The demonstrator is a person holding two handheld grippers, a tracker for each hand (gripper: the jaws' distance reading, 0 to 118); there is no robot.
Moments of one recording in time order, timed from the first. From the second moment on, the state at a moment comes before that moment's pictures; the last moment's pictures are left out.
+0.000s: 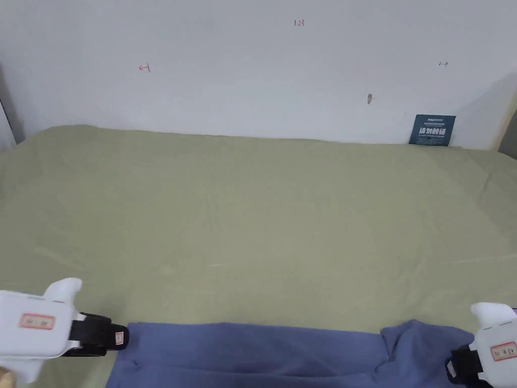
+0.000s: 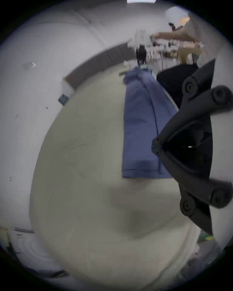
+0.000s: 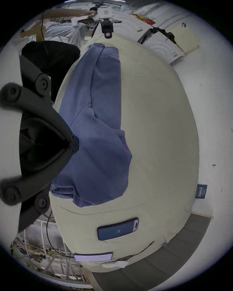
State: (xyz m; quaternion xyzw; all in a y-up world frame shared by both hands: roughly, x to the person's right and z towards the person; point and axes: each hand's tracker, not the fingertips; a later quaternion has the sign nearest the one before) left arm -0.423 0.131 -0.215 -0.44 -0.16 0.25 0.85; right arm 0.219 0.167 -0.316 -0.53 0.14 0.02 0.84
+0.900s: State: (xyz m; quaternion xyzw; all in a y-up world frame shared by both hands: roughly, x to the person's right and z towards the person) left arm -0.393 0.042 -0.219 -0.46 -0.15 0.35 0.80; right arm 0.196 0.159 -0.318 -0.54 0.17 0.04 0.82
